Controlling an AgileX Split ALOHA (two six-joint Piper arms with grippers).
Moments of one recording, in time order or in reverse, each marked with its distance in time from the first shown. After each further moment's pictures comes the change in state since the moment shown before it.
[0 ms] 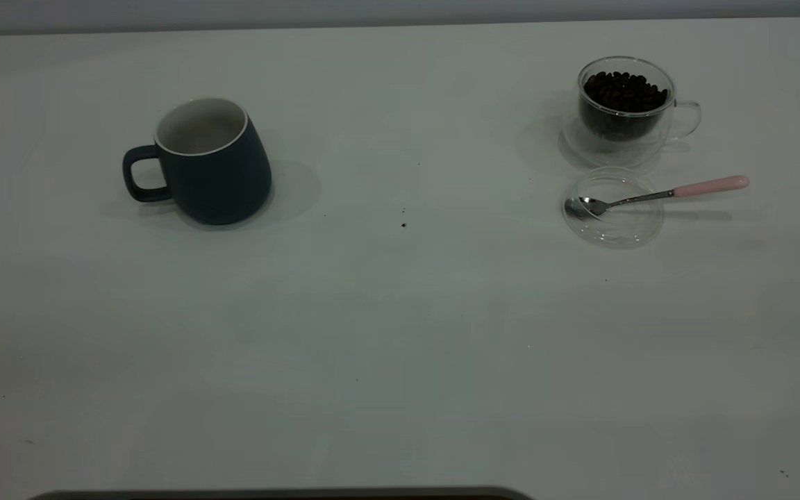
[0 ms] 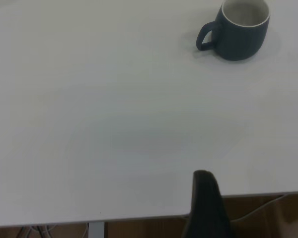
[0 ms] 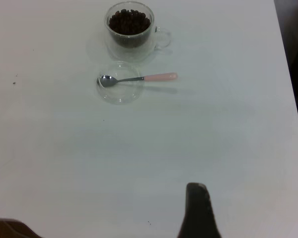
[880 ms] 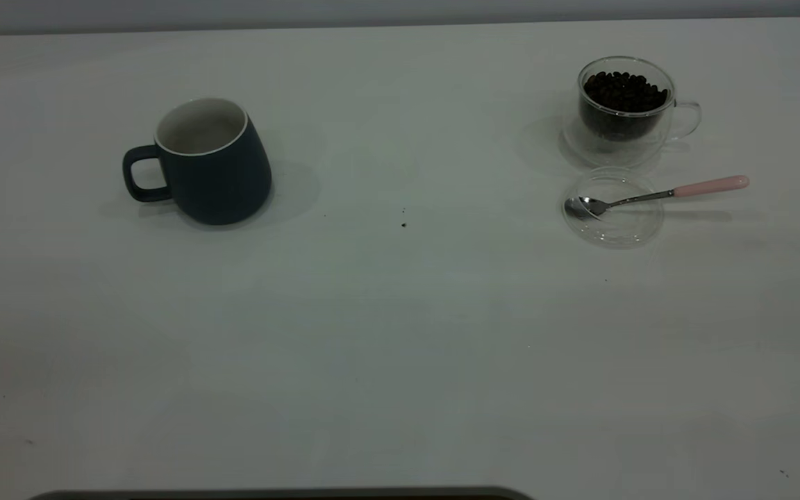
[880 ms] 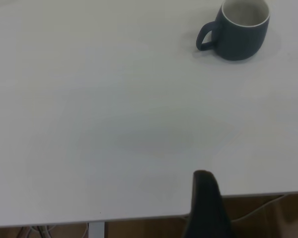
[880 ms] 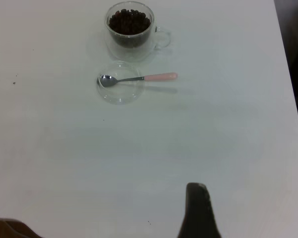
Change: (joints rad) left arm 0.000 0.000 0.000 0.000 0.000 0.001; right arm 0.000 0.000 0.000 0.000 0.000 0.000
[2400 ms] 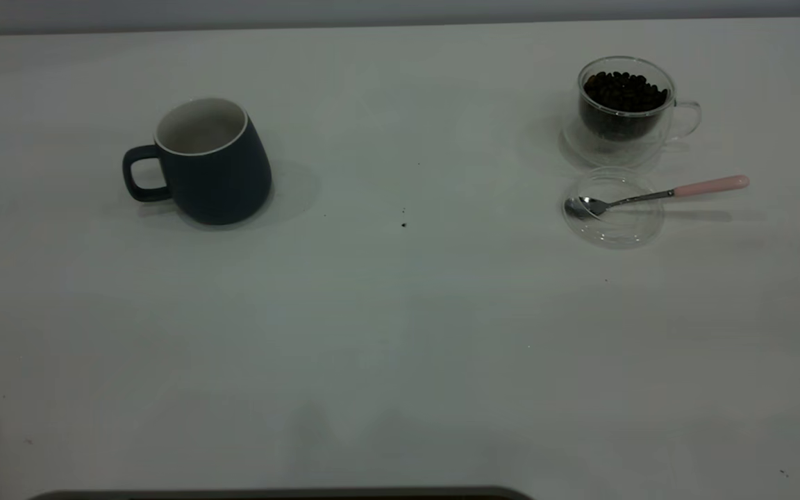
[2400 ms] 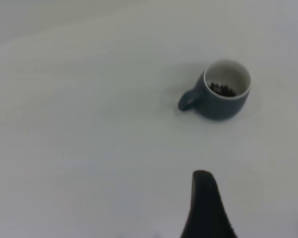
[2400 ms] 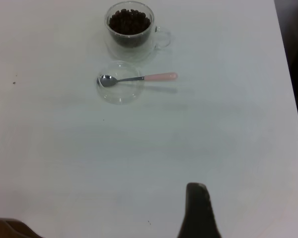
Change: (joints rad) left arm 0.000 0.680 -0.221 -0.082 -0.385 0.030; right arm 0.000 0.000 0.000 0.000 0.000 0.000
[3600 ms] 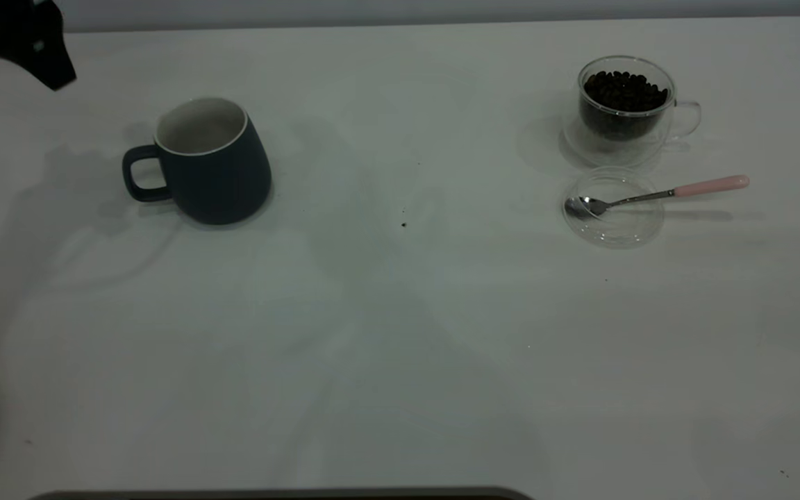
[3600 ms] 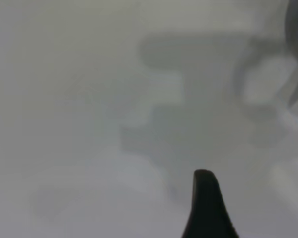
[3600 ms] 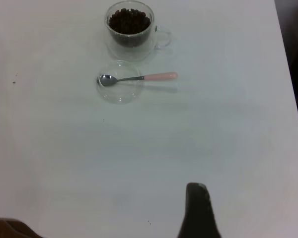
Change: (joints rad) left arm 0.000 1.474 -0.732 0.057 -0.208 0.867; right arm 0.000 0.000 0.000 0.000 0.001 0.000
